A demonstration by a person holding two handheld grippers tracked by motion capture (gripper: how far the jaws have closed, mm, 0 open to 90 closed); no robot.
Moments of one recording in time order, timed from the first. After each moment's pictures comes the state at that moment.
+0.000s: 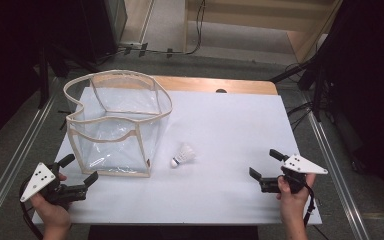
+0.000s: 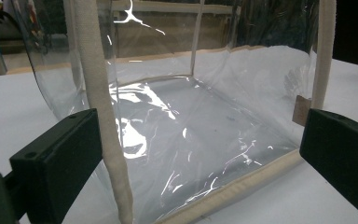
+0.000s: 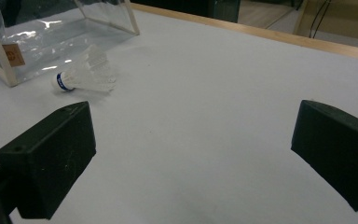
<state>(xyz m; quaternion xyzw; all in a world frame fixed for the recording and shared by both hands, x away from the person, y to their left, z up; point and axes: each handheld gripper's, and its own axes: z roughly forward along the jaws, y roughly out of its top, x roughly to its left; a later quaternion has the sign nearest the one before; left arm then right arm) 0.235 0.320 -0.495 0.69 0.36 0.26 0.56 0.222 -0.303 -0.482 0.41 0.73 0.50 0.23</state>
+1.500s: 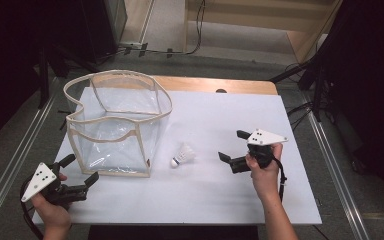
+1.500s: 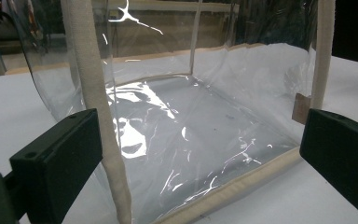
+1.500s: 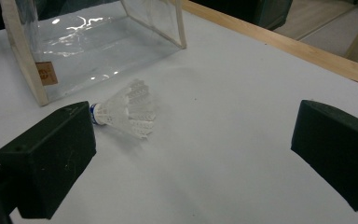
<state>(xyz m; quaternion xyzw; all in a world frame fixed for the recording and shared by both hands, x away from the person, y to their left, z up) 0.236 0.319 -0.495 0.70 0.36 0.26 0.56 0.284 -0.232 -0.452 0.34 0.78 0.49 0.19</state>
